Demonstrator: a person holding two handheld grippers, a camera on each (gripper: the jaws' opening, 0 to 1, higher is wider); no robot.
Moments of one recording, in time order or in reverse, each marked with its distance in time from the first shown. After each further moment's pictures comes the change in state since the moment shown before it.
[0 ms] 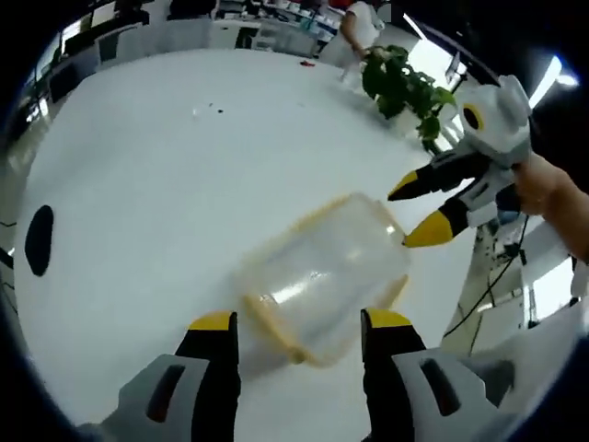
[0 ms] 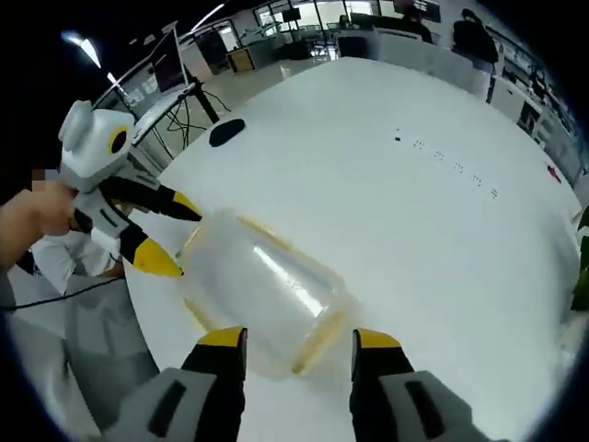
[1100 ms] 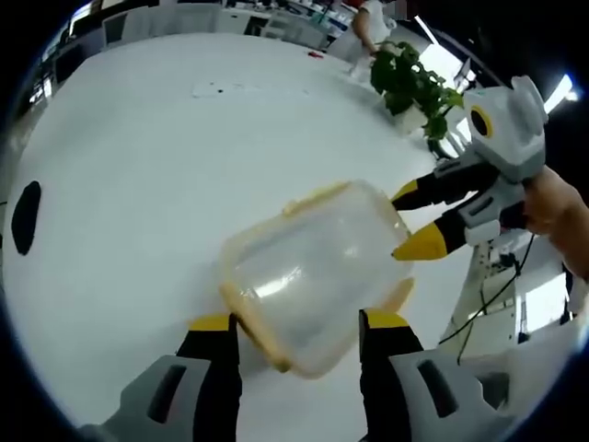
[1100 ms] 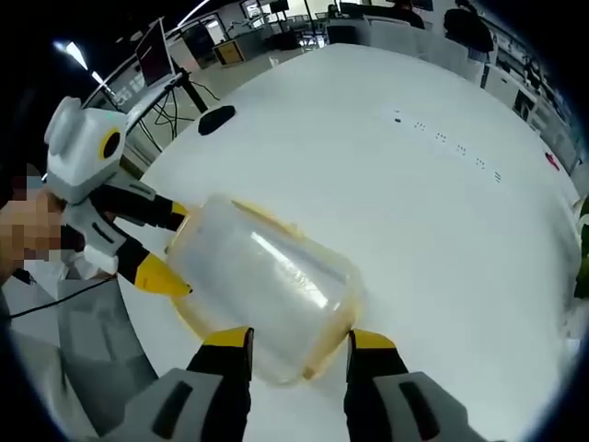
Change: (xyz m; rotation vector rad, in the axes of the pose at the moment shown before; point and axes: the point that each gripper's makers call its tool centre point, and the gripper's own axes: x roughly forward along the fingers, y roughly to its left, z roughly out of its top) left arm 0.019 -0.005 -0.008 -0.066 0.025 -0.015; right arm 0.017 0.006 -0.009 0.025 0.055 -0.024
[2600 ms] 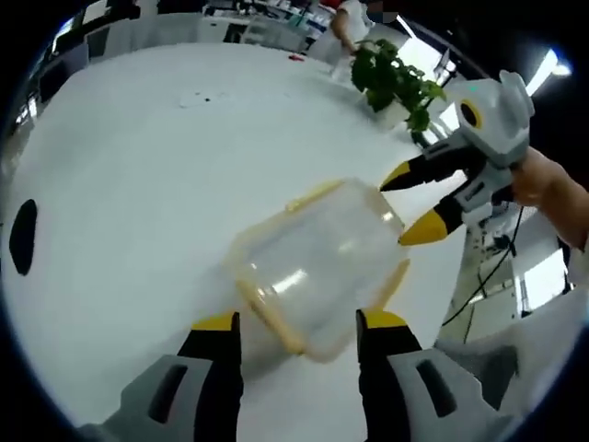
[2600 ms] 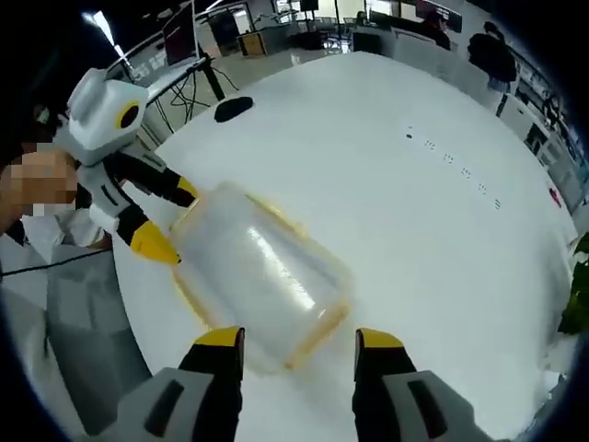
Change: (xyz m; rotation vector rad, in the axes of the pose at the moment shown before) left arm -0.011 0.005 -0.004 0.102 -0.017 -0.043; right arm -0.013 -0.006 -0.004 -0.167 -0.016 -0.031
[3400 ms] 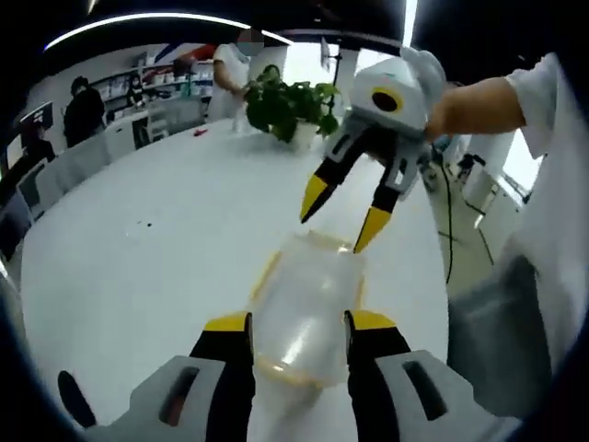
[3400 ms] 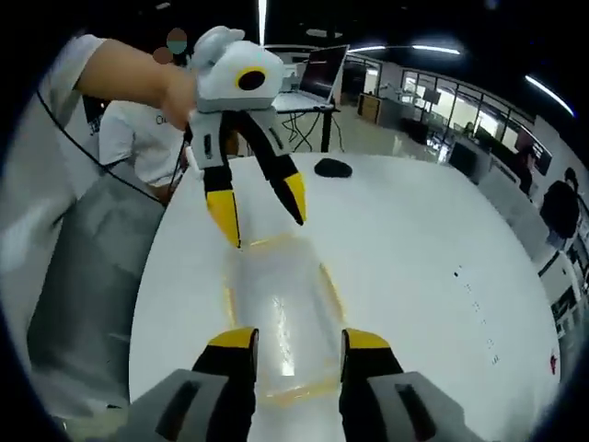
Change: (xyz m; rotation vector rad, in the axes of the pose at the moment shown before) left arm -0.030 -0.038 0.052 0.576 -0.194 -0.140; right arm -0.022 0.039 0.042 -0.569 -0.272 0.161
